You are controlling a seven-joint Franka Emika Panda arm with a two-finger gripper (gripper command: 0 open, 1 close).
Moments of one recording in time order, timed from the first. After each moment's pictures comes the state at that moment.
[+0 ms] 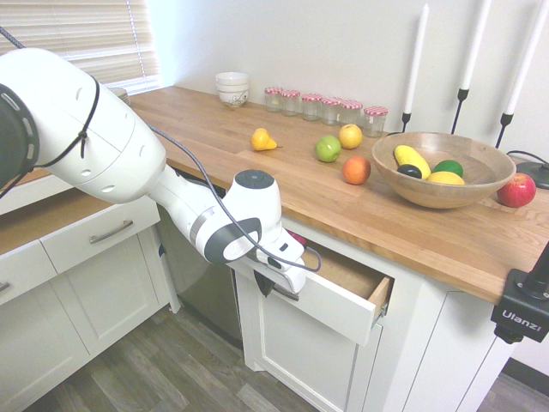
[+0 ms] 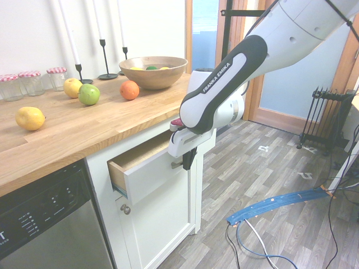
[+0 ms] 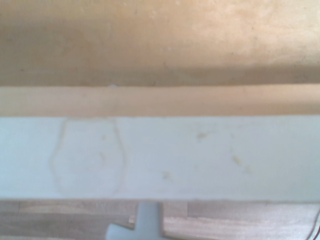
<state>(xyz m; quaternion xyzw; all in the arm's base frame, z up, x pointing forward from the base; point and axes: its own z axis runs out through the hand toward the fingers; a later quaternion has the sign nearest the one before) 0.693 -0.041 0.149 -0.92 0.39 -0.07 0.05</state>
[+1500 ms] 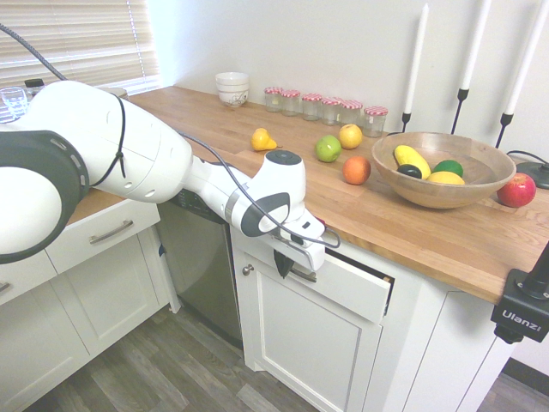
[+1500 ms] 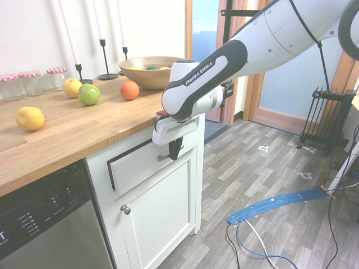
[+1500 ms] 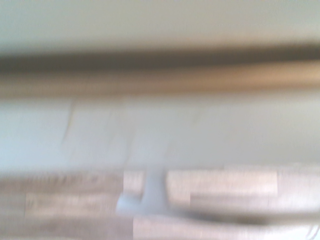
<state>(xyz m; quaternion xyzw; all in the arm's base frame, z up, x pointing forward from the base) 0.745 -0.036 0.164 -0.91 0.41 -0.03 0.04</state>
